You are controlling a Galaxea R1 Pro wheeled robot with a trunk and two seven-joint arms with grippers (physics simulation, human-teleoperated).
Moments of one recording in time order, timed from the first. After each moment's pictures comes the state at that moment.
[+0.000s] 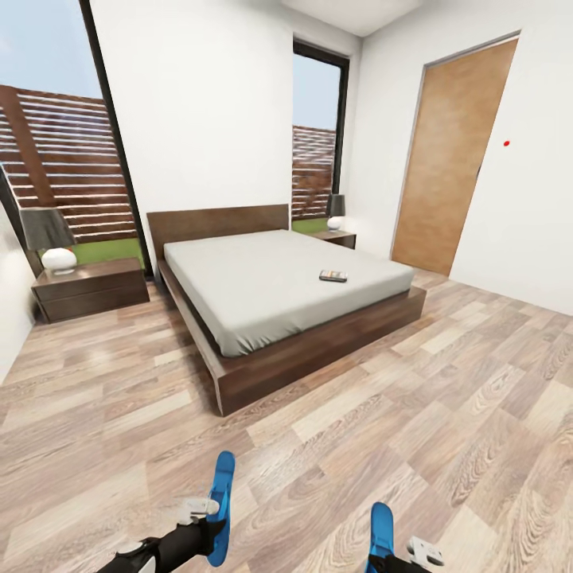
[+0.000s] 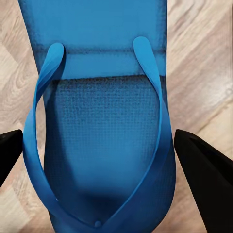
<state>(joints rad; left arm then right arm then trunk) -0.48 0.08 -0.17 -0.21 0.30 -0.06 -0.57 -0.46 -0.11 0.09 -0.08 -0.45 0.04 0.37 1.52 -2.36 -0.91</state>
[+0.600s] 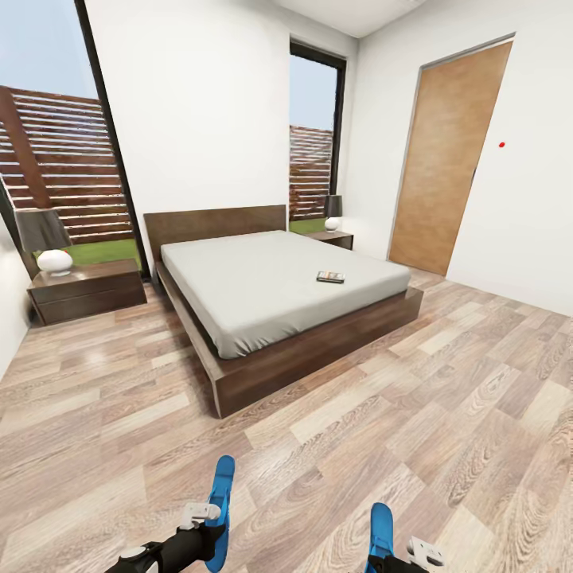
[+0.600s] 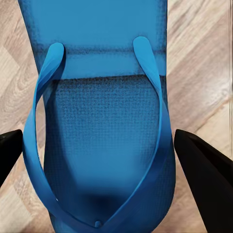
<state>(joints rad) -0.48 0.07 -0.17 -0.18 0.29 -0.07 -0.53 -0.46 -0.11 0.09 -0.07 -0.45 0.04 0.37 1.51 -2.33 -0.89</state>
